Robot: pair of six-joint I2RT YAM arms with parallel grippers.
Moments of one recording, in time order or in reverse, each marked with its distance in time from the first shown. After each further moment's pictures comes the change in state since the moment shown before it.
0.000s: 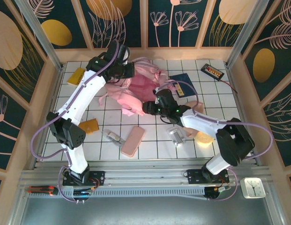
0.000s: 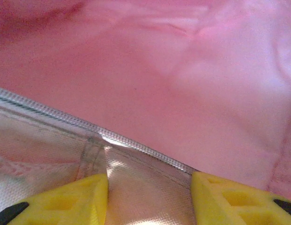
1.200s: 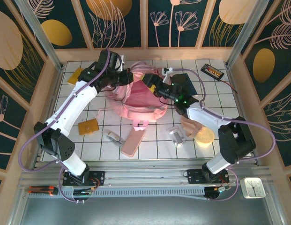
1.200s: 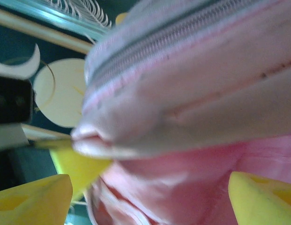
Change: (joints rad) left arm 0.018 -0.207 -0.344 0.205 0.190 -0.056; right arm -0.161 0.003 0.095 0.502 -0.362 0.571
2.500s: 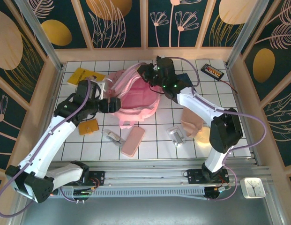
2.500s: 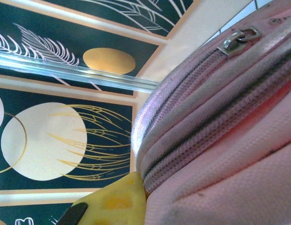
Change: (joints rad) left arm 0.063 -0.514 -0.552 -0.037 -0.103 0.167; right arm 0.049 0.160 0.403 -0.407 0.203 0.048
